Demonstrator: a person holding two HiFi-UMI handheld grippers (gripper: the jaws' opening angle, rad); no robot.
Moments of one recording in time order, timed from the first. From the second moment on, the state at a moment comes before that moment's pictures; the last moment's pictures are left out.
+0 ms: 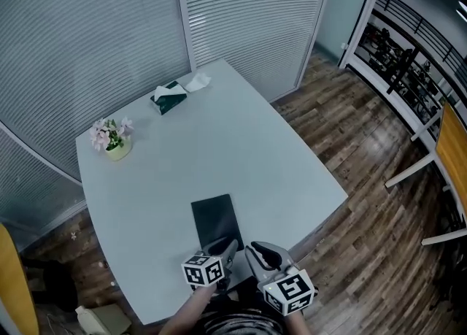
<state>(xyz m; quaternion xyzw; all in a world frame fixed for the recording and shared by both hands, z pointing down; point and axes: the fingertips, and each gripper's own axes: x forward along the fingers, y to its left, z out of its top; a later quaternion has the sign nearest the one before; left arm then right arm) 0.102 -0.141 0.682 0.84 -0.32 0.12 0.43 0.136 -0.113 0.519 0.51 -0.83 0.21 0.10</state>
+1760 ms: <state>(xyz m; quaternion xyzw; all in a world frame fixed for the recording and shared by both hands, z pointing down) -0.007 -0.135 0.441 0.89 -0.44 -0.01 0.13 0.025 -0.141 0.439 0.39 -0.91 0.10 0.07</state>
